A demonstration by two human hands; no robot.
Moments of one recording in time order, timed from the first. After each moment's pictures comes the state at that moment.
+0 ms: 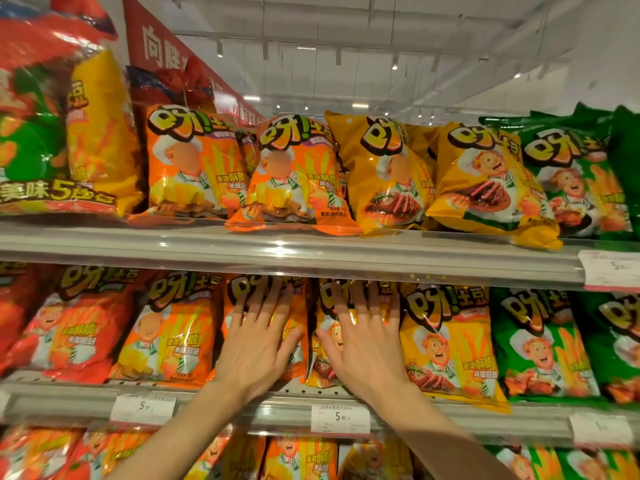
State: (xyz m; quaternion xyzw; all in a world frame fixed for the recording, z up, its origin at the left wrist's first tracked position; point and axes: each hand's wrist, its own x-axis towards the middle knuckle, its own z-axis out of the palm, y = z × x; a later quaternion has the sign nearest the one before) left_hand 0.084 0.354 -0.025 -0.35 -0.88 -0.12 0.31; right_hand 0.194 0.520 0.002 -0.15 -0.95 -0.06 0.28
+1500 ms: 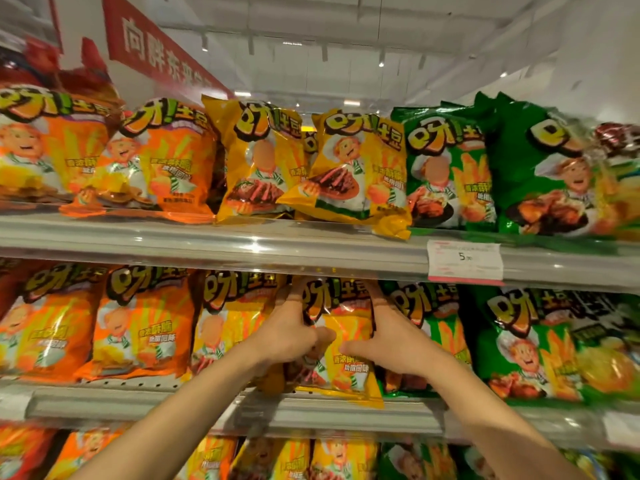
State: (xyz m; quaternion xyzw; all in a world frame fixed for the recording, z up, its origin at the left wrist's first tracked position) left_hand 0.207 0.555 0.037 -0.28 -0.85 -0.45 -0.06; right_hand 0.297 0.722 0.044 -0.13 -0.96 0.23 0.10
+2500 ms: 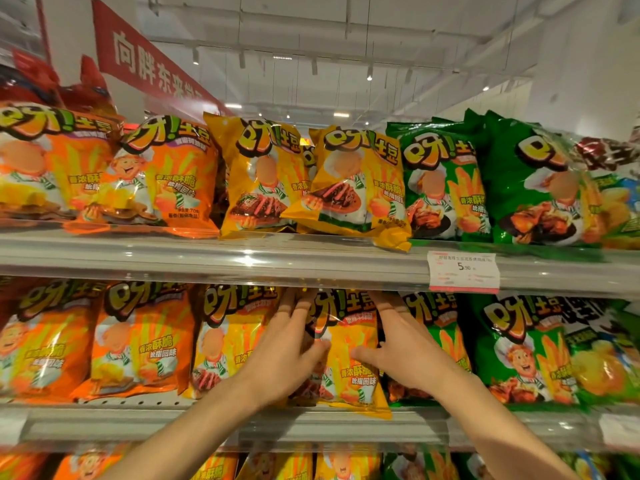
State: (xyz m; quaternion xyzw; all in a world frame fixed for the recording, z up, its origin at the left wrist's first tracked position) left_hand 0.220 0.533 0.027 -0.39 -0.86 -0.30 0.12; right_hand 0.315 0.712 0.053 -0.16 -0.96 0.16 0.15
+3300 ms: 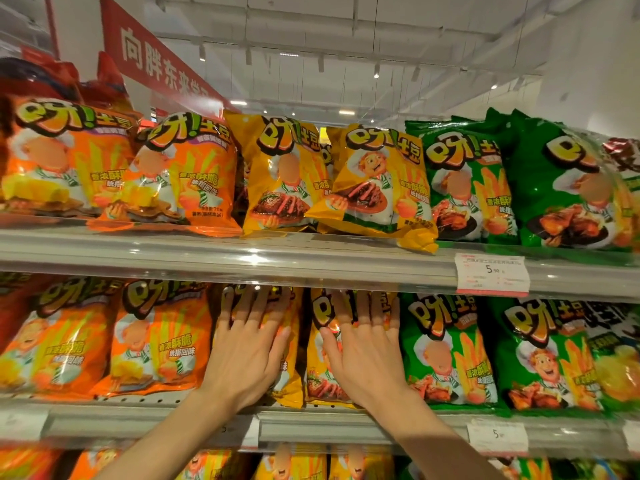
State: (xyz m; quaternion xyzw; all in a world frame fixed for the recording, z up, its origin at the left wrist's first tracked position) left_hand 0.157 0.482 -0.011 -0.34 -0.88 -0.14 0.31; right_hand 0.263 0.652 0.009 -0.18 -0.94 -0.06 0.27
